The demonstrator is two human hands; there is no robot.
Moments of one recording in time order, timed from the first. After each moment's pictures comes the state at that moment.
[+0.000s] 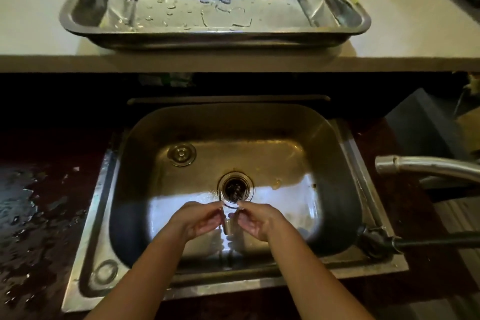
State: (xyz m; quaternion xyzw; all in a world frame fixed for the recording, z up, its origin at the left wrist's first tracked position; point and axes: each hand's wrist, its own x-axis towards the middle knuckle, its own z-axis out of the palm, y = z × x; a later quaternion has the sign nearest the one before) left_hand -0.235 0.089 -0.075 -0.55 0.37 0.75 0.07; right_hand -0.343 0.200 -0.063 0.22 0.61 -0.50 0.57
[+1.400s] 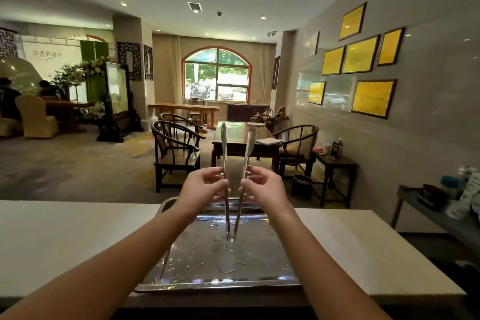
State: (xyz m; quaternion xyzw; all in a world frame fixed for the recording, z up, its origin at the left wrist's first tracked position) left_hand -0.367 -0.059 0.309 -0.21 0.72 0.56 -0.35; right_hand -0.480 0.045 0.310 -0.37 0.68 -0.62 0.13
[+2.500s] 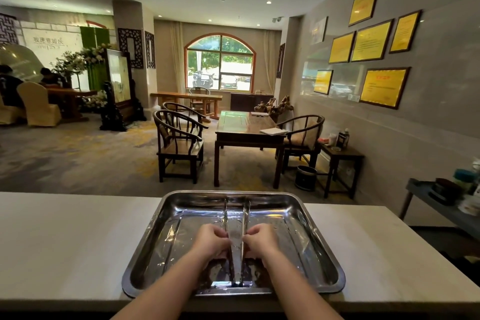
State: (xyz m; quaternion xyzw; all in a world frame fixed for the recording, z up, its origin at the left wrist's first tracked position) left_hand -0.407 -0.082 0.178 -0.41 0.74 0.50 -0.17; right_hand -0.511 -0.003 0.172 -0.25 0.86 -0.40 0.19
